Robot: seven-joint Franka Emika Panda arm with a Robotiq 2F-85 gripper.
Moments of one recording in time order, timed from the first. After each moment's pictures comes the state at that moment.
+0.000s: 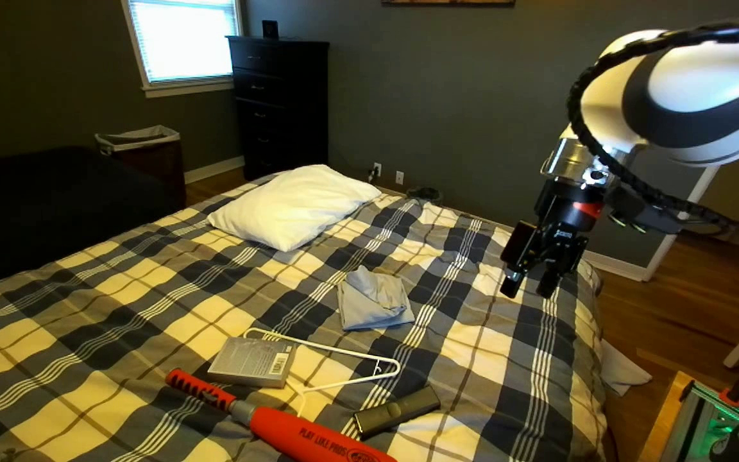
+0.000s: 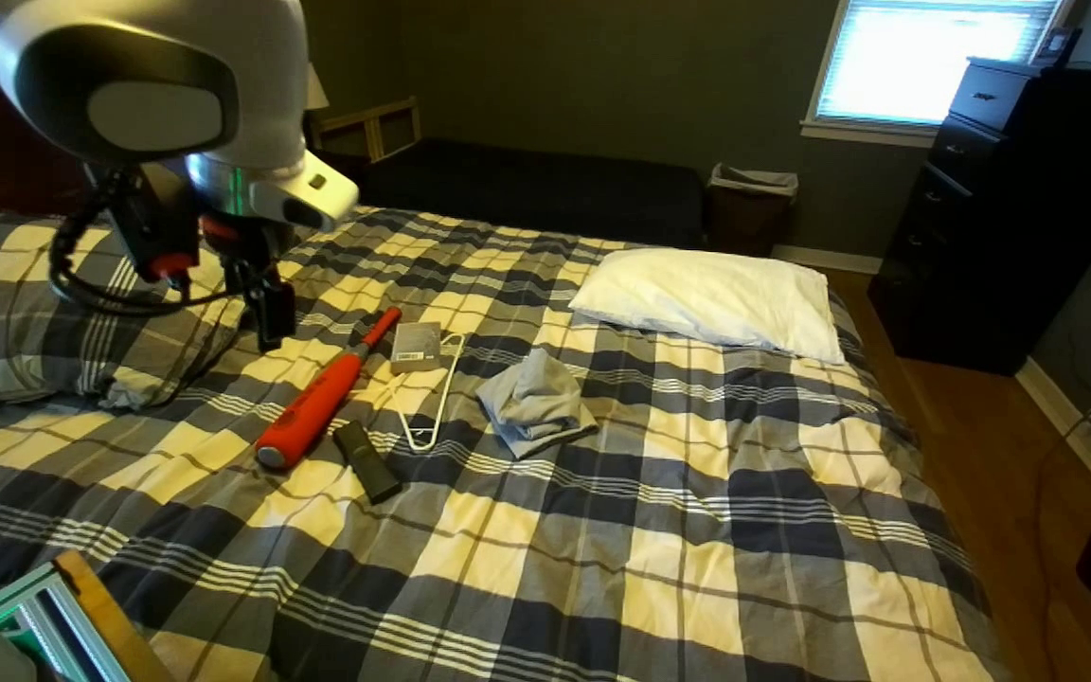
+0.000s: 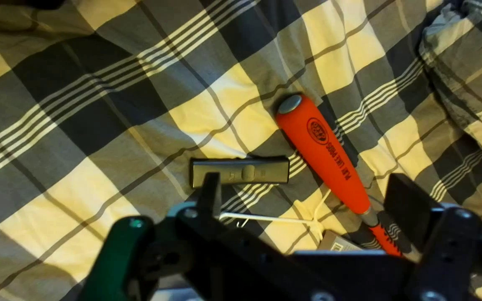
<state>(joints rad) 0.12 -0.64 0.03 -2.74 0.44 2.07 0.11</state>
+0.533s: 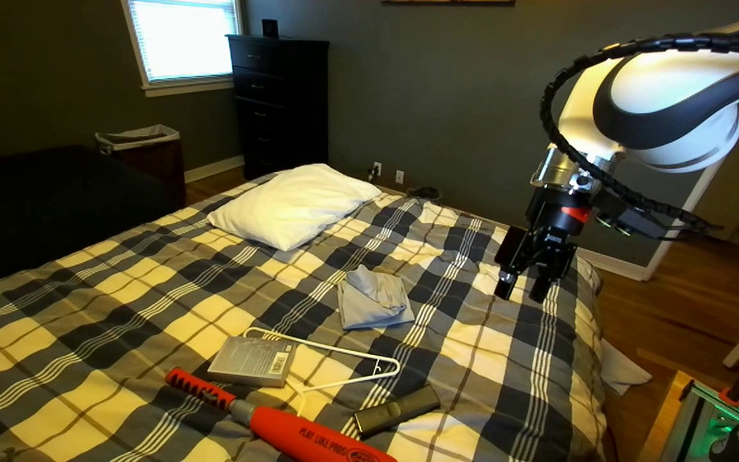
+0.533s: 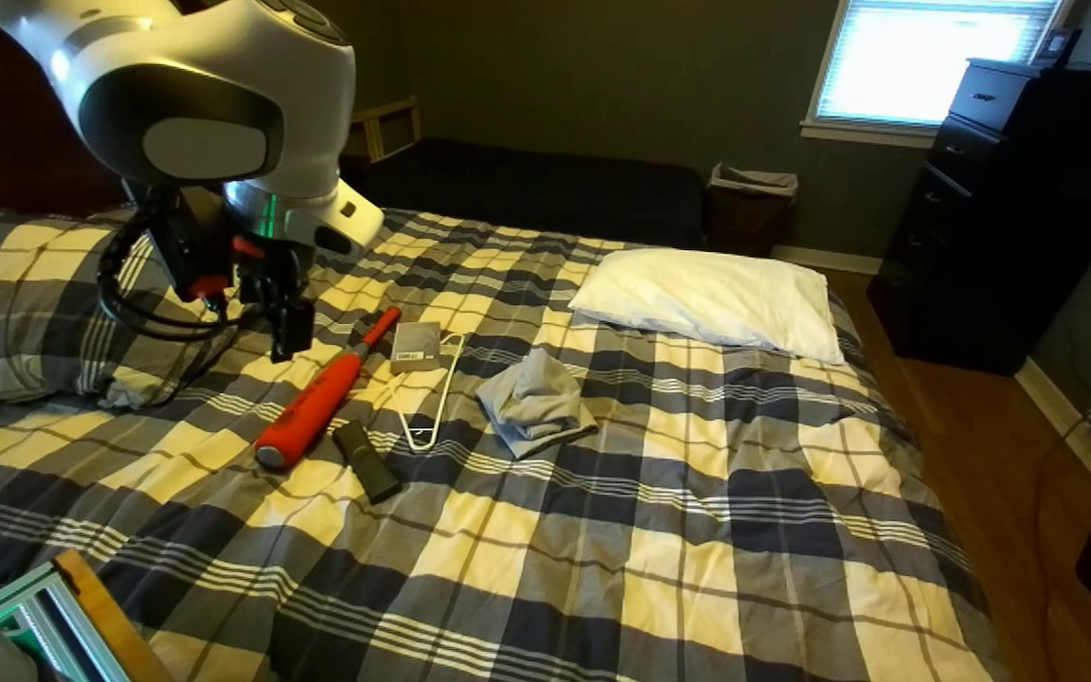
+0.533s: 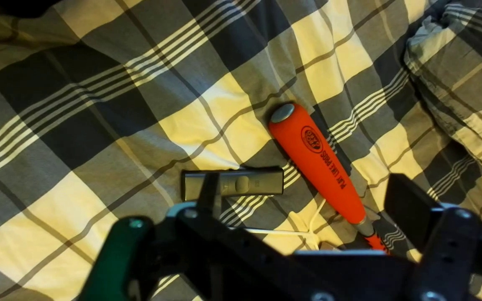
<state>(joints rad) 0.13 -0.56 -0.02 -2.73 0.48 2.08 0.04</state>
